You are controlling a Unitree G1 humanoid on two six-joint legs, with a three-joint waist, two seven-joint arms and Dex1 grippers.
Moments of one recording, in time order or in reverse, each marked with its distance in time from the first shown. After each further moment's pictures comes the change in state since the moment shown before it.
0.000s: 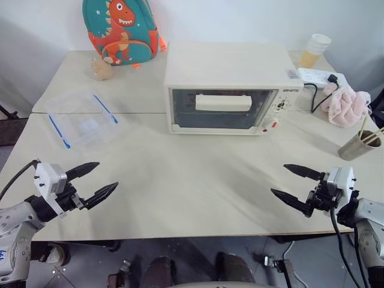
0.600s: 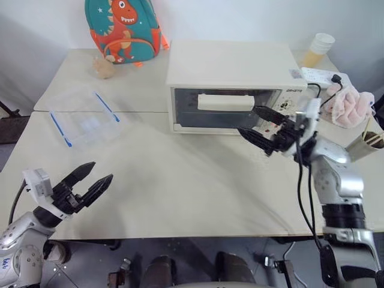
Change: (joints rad) left arm -0.028 -0.159 0.040 0.005 -0.227 0.097 0.024; right arm -0.594 0.177 0.182 0.120 0.029 0.264 -0.194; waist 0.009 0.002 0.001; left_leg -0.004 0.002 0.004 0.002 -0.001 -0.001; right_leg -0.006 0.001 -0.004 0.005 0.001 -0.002
